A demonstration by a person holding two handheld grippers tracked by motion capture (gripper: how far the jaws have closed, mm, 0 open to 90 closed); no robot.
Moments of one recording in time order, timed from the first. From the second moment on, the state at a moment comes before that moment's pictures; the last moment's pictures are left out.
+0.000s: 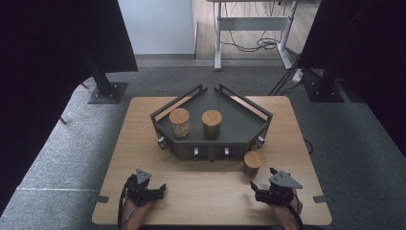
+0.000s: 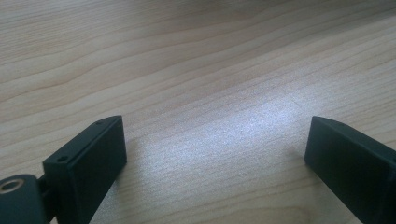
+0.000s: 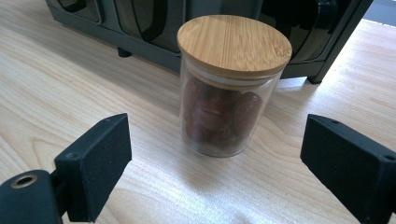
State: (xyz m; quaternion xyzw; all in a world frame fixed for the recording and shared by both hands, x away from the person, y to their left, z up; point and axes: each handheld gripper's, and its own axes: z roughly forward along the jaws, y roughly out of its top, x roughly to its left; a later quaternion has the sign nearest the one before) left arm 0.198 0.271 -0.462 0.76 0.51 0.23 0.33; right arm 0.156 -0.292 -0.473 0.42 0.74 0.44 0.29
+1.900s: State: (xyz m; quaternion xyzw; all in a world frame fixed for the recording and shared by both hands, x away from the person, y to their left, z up) left arm 0.199 0.271 -0.462 0.77 0.51 0.23 0.33; right arm 0.204 -0.269 -0.474 0.41 0.74 0.44 0.31
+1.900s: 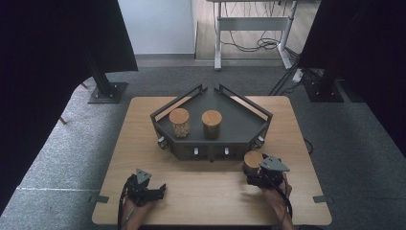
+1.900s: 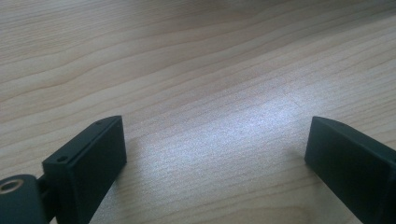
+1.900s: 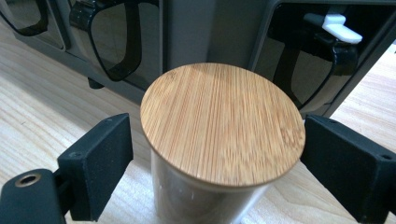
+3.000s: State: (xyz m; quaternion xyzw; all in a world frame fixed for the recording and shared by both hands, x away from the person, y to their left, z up) left arm 0.199 0.271 -0.462 0.77 0.51 0.23 0.33; right arm 0.213 -0.279 -0.471 0.44 0.72 0.46 0.27
